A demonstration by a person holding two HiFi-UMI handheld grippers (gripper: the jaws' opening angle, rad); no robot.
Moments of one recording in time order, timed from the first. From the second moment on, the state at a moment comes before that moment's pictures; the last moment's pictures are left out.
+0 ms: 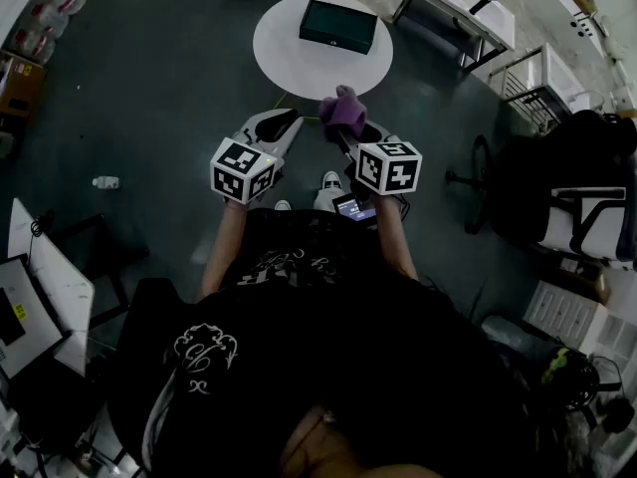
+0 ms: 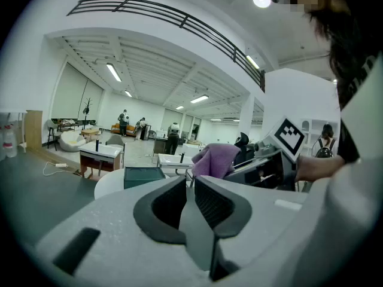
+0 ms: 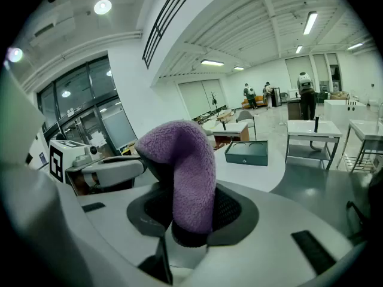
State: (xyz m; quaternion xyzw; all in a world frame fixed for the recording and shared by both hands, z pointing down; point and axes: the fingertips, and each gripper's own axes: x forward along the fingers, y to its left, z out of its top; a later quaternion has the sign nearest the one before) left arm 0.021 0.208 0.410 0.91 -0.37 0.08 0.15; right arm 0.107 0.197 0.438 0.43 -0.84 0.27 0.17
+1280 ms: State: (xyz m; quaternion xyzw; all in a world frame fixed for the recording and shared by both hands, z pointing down) left arm 0.023 0.166 0.437 0.92 -0.33 0.08 0.18; right arm 0.131 0.163 0.461 0.49 -0.79 0.33 0.13
